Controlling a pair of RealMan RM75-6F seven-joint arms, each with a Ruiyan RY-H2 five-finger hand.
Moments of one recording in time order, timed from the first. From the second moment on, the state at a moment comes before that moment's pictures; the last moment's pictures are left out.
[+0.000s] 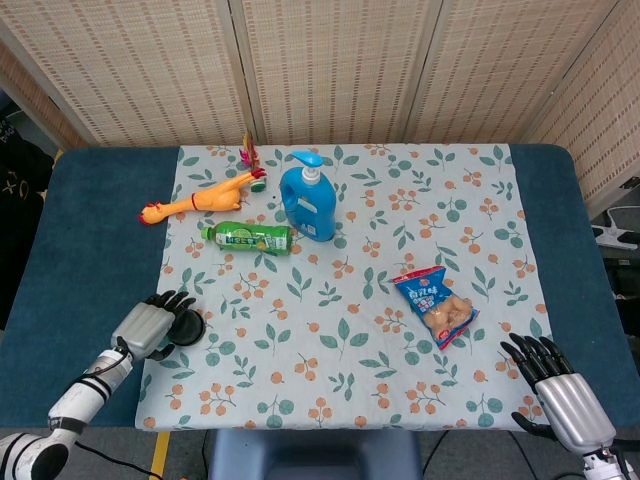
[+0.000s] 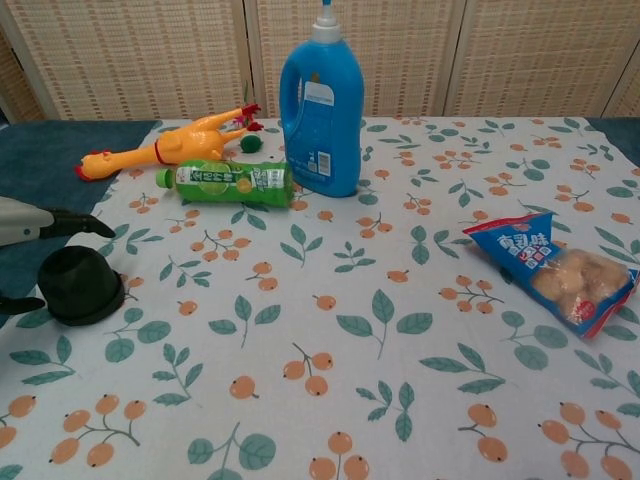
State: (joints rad) left arm -0.63 -1.19 0.03 -1.68 1.12 0.87 0.42; right arm 0.00 -1.01 -0.14 -1.71 -1.76 1.47 -0.07
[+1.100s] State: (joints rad) left arm -0.61 -1.19 0.02 -1.69 1.18 0.92 0.36; right arm 0.00 -1.01 -0.14 -1.71 -1.77 1.47 -0.06
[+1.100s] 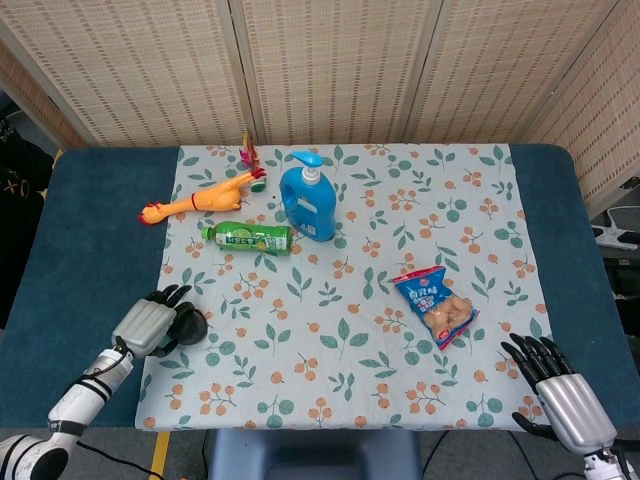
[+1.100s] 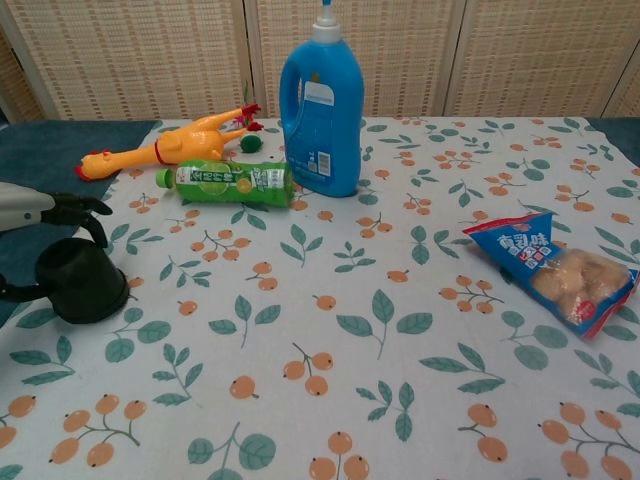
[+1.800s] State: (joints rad) left arm -0.56 -1.09 0.00 -1.72 1.19 0.98 0.29; right arm 0.00 -1.01 -0.14 -1.71 -1.77 1.46 -0.07
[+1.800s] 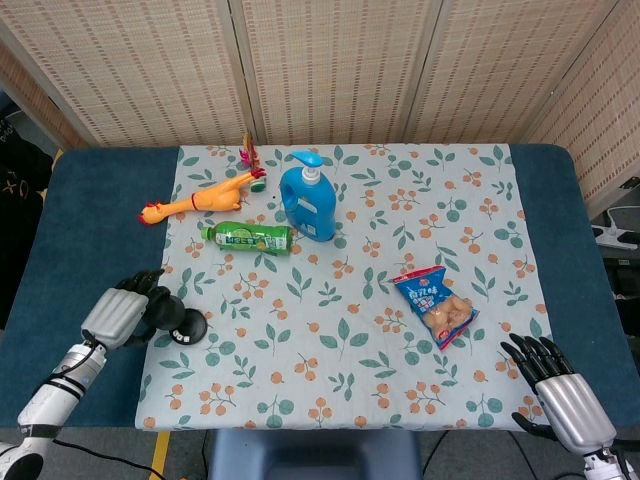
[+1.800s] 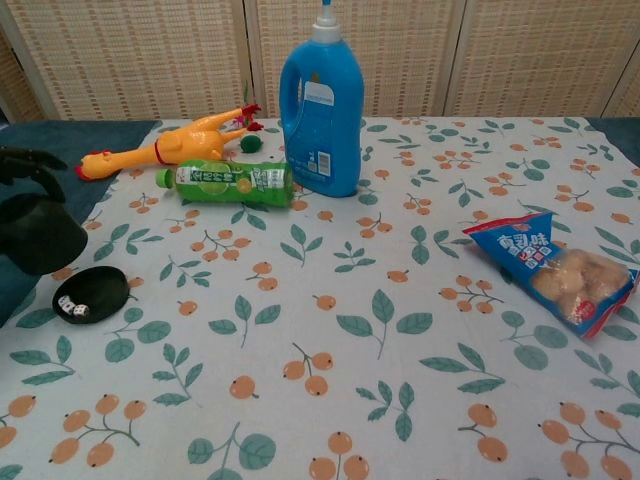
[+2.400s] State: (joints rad) left arm -0.57 -1.15 0.01 -1.54 1.04 0.85 0.31; right arm 0.01 -1.03 -0.14 -1.71 -1.76 1.45 -0.09
